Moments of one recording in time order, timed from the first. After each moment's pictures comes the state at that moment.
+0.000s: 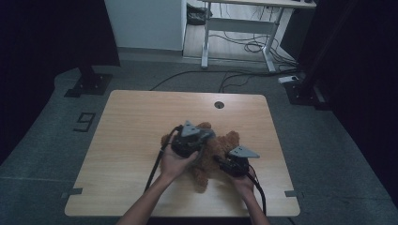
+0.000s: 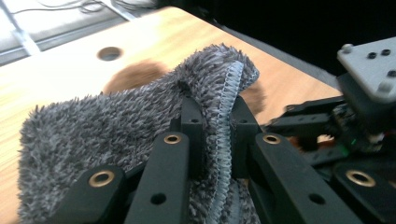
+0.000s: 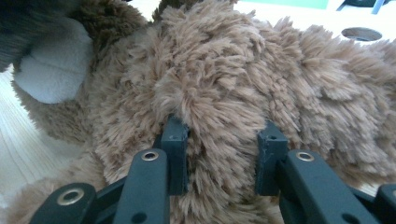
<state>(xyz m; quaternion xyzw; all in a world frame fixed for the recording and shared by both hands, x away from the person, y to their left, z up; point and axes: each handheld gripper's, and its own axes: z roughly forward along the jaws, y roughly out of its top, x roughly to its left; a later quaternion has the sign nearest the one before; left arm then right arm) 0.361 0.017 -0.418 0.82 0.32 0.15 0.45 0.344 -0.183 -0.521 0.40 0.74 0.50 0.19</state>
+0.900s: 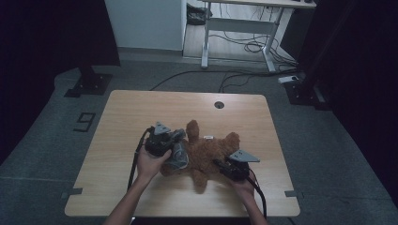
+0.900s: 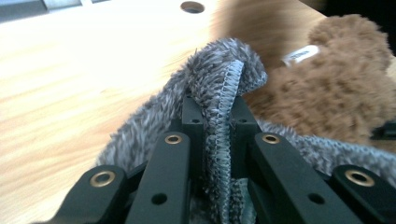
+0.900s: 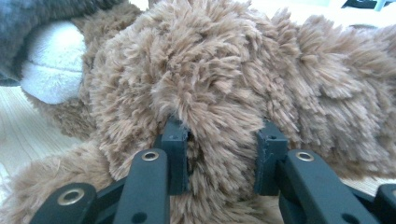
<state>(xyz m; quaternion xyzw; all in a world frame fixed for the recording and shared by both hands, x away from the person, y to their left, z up) 0.376 0.127 -0.448 0.78 0.44 0.17 0.41 0.333 -0.184 -0.526 0.39 0.74 0.50 0.19</state>
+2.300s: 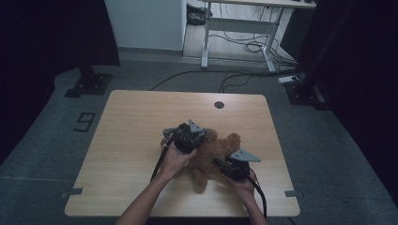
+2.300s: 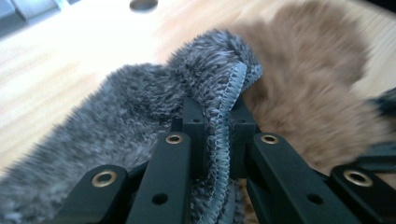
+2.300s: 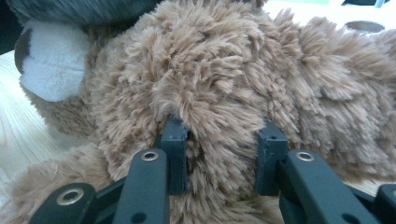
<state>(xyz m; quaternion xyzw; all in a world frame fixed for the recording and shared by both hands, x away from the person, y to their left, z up) 0.393 0.029 -0.449 0.84 0.37 0.19 0.34 0.335 -0.186 -0.527 0.40 0.74 0.51 0.19</state>
